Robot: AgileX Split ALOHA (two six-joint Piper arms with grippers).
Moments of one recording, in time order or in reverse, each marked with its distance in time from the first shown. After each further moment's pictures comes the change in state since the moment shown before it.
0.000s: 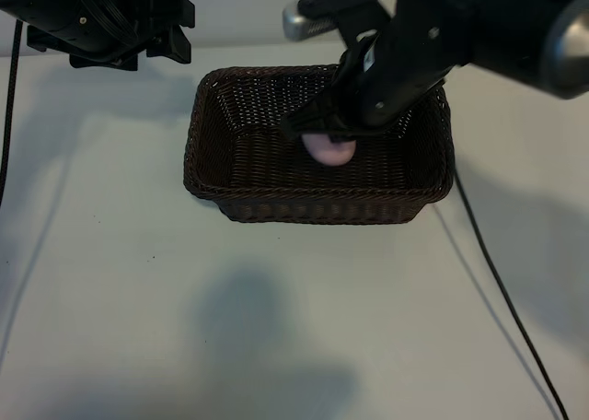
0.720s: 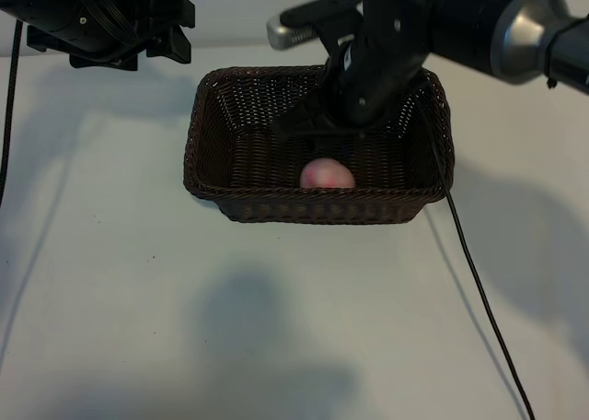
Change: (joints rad) left arm 0.000 0.000 0.000 0.000 0.000 0.000; right arm 0.000 0.092 -0.159 -0.021 0.147 -0.021
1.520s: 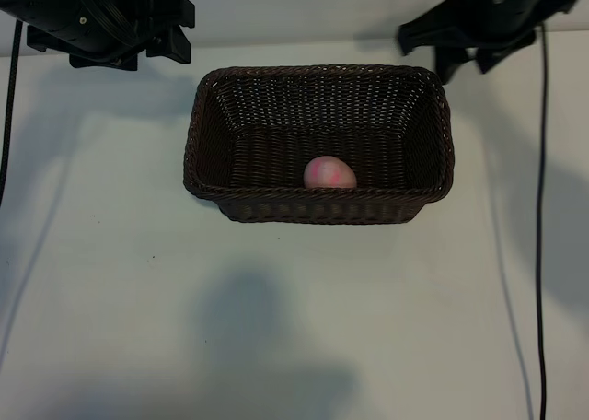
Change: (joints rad) left arm 0.000 0.000 0.000 0.000 0.000 0.000; right arm -0.282 -0.061 -0.155 -0.083 0.367 -0.030
